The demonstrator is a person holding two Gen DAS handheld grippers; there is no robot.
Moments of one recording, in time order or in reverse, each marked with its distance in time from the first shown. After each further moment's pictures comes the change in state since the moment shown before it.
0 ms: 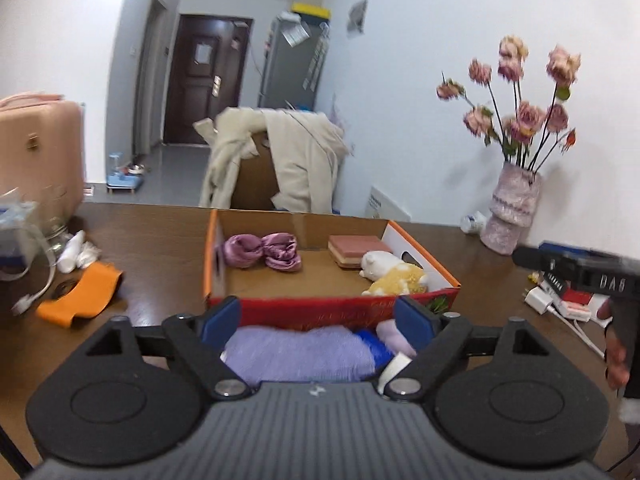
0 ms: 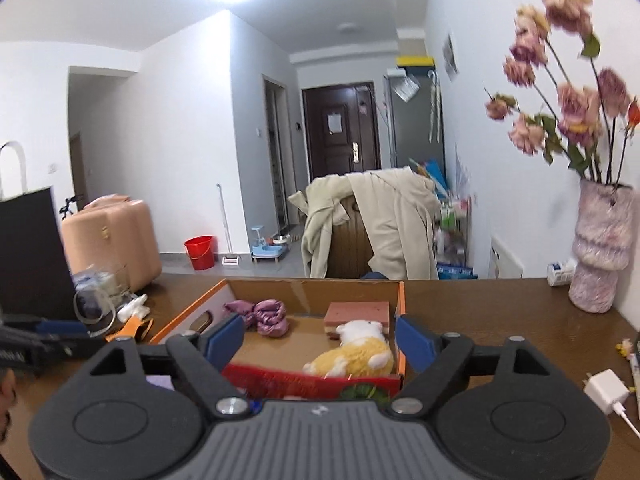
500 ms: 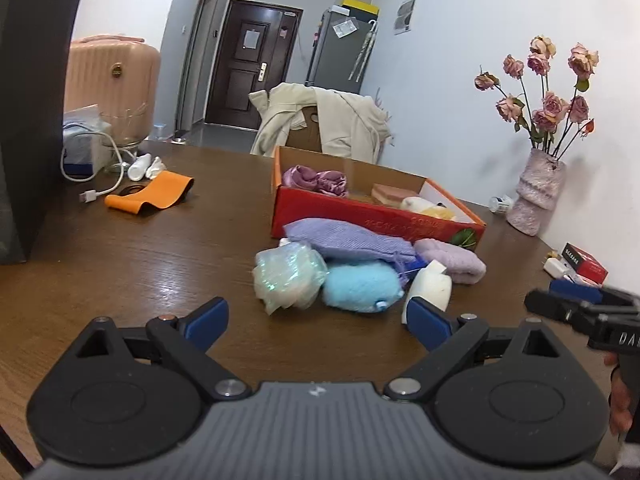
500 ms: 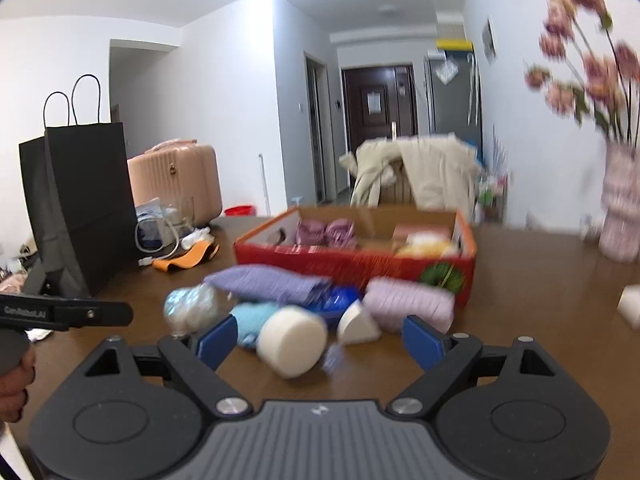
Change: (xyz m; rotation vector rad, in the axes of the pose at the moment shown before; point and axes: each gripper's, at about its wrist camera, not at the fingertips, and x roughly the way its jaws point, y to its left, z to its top) left arm -0.059 0.030 -0.098 -0.095 0.028 0.097; right arm -0.040 0.063 -0.098 0.005 0.101 0.101
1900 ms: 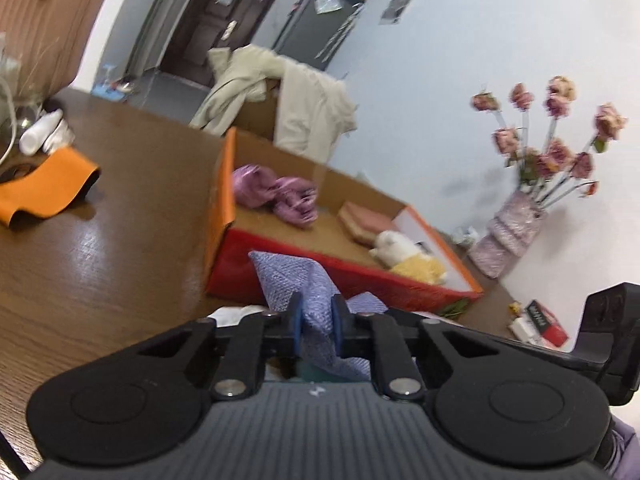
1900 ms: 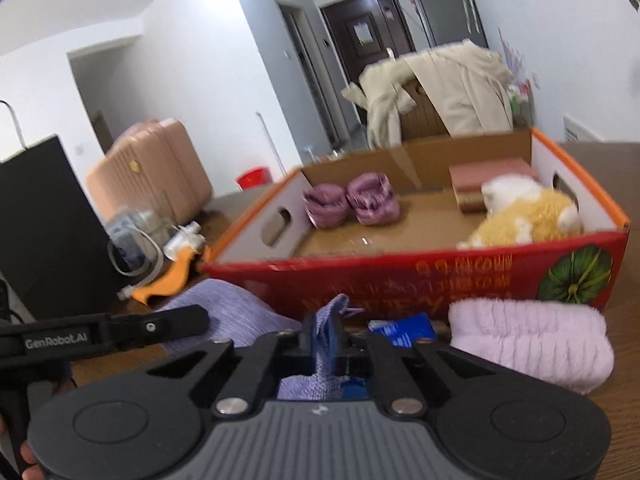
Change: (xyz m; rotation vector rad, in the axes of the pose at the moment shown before) left arm 0.145 0.032 0.073 -0.161 0.070 -0.263; right arm 0.173 -0.006 0.058 0.186 0.123 0.119
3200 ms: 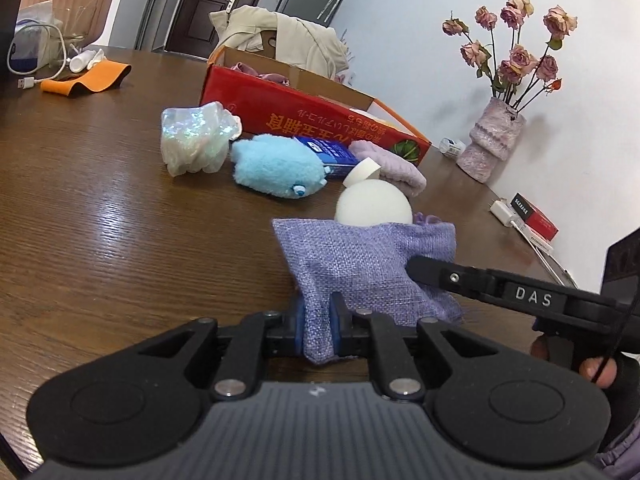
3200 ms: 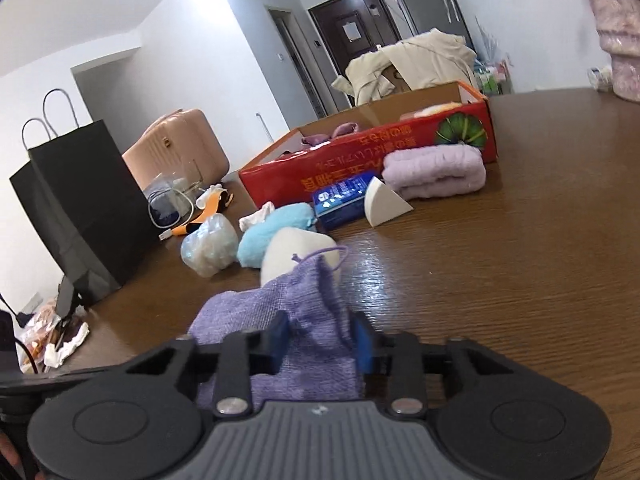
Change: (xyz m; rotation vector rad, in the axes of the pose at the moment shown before) left arm -0.091 -0.071 -0.155 0.053 0.121 0.093; right arm -0.136 -0.008 -0.127 0.060 0.025 -0.006
